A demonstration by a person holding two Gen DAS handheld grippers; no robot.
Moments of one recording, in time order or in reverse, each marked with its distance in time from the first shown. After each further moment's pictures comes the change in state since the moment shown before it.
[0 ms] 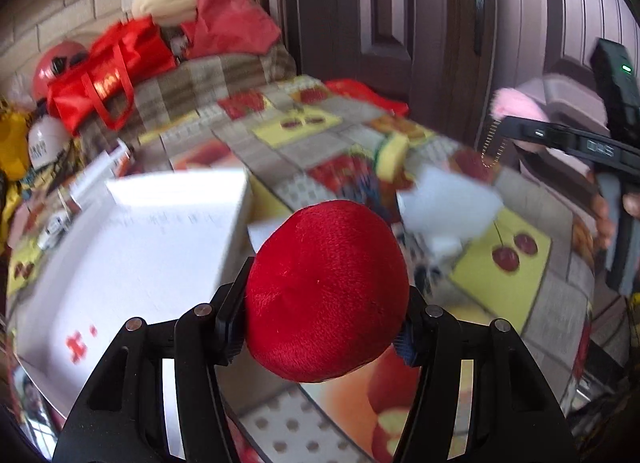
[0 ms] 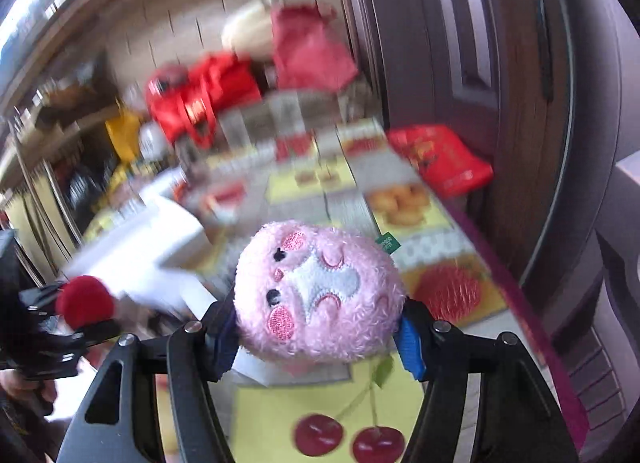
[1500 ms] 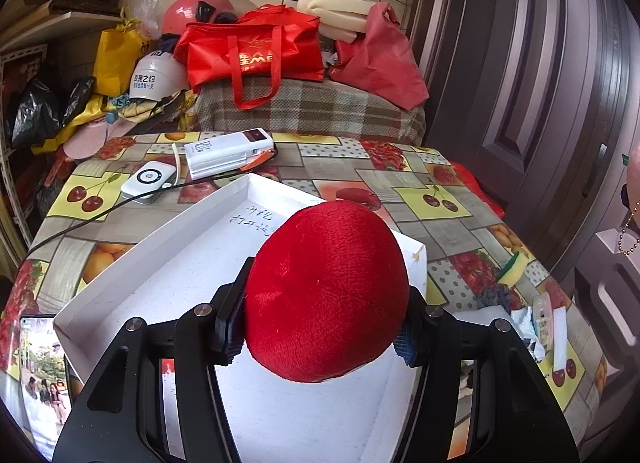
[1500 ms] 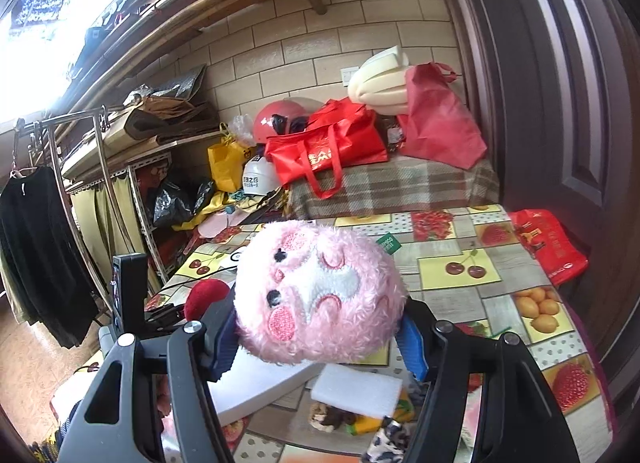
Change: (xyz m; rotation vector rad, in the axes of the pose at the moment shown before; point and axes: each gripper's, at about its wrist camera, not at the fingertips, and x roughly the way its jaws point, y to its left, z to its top) left arm -0.020 0.162 -0.006 -0.426 -0.168 0.177; right arm 0.001 0.164 0.056 -0.154 -0.124 0.250
